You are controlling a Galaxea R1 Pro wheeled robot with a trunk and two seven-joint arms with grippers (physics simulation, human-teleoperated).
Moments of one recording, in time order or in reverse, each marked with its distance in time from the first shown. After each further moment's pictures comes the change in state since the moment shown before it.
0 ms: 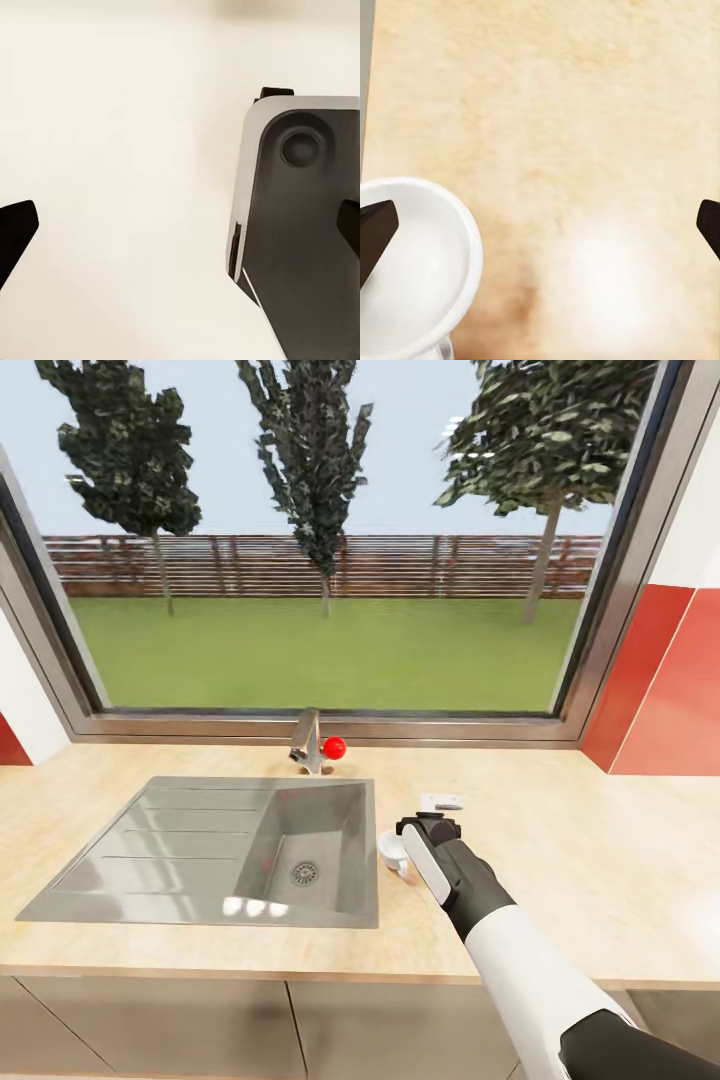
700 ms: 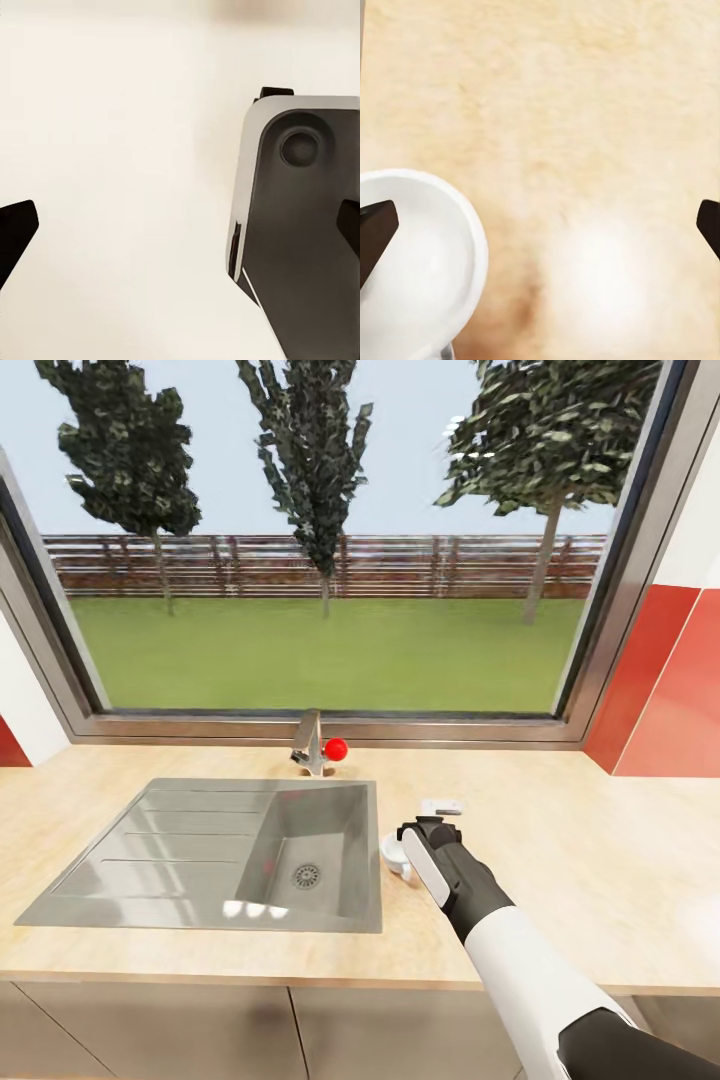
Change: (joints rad) left arm 0.000 0.000 0.000 0.001 0.000 0.000 0.000; right arm 0.000 0.000 0.000 0.035 0.000 -0.003 0.000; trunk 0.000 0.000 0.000
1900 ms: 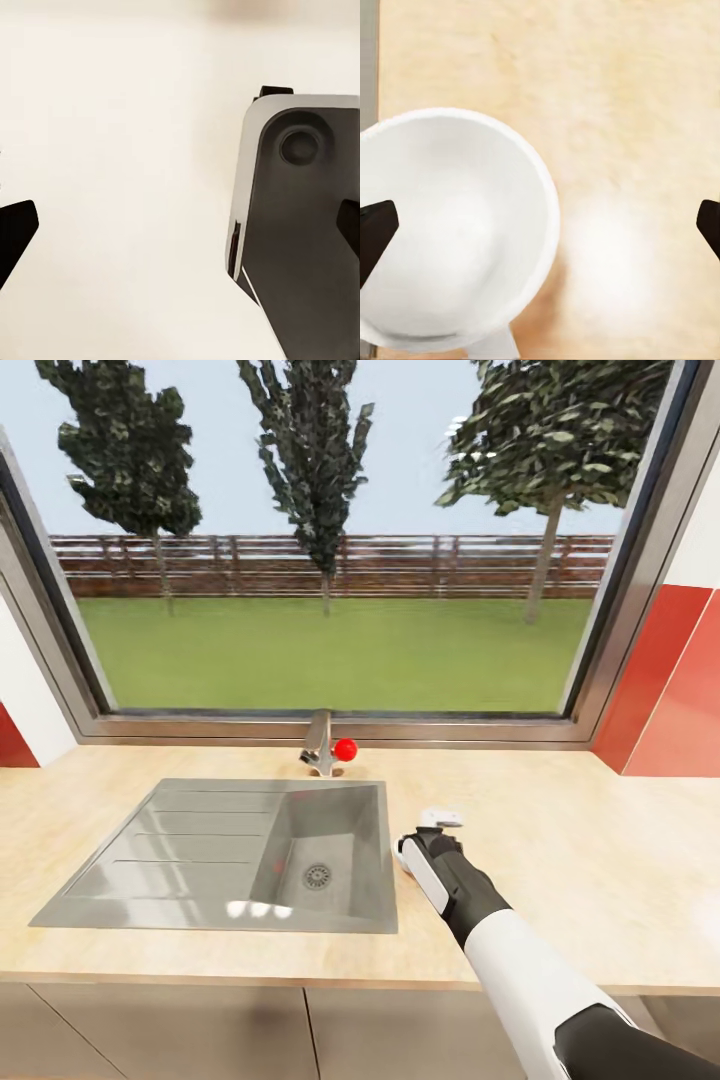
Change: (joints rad) left arm 0.000 0.000 0.000 0.002 0.000 0.000 0.000; right arm 0.000 0.000 0.000 0.091 -0.002 -0.043 0.020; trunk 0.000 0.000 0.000
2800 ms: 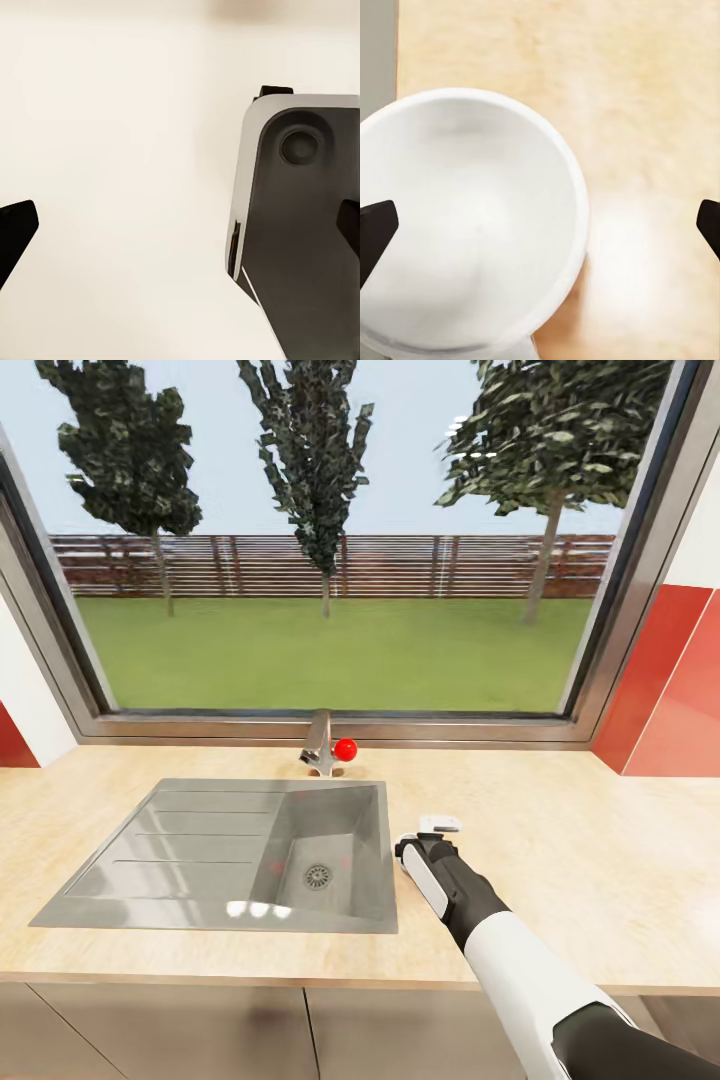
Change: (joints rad) left arm 0.000 0.000 0.000 0.000 0.000 0.000 0.000; right arm 0.000 0.000 -0.004 0.048 0.008 -0.047 0.068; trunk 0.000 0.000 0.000
